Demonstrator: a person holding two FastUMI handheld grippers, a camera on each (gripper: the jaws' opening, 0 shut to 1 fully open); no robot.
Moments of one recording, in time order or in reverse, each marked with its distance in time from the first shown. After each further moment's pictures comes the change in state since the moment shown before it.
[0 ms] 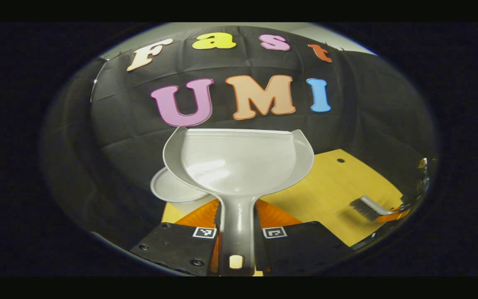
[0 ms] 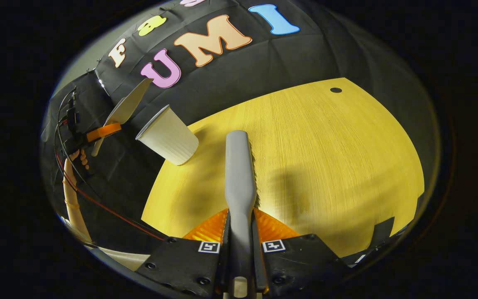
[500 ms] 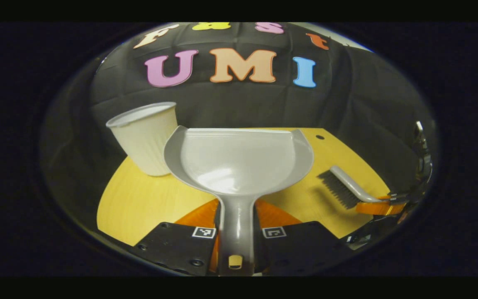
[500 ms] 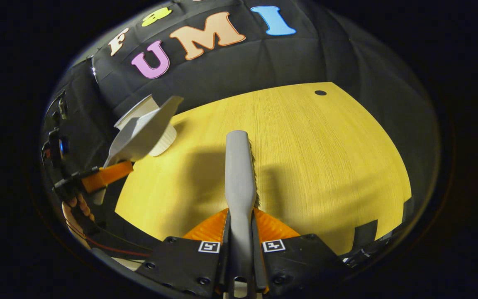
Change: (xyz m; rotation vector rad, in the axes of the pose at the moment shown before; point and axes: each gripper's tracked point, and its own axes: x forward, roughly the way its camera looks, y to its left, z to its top) left arm 0.010 -0.136 -0.182 -0.129 0.198 -0.006; right arm 0.023 -0.035 -0.012 -0.085 0.005 -0.160
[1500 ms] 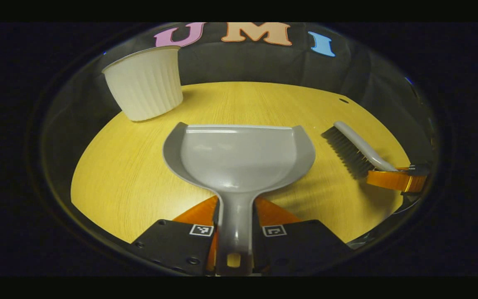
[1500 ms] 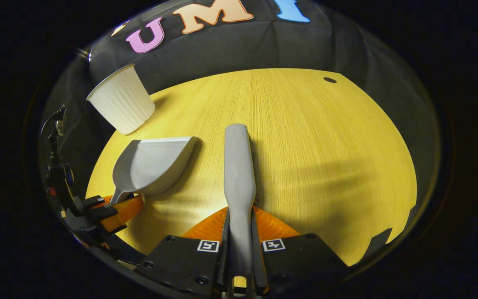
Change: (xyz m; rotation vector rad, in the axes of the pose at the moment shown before) left arm 0.031 -0.004 -0.119 -0.056 0.219 0.075; right arm 0.058 -0.002 -0.007 -0.059 0.122 -0.101
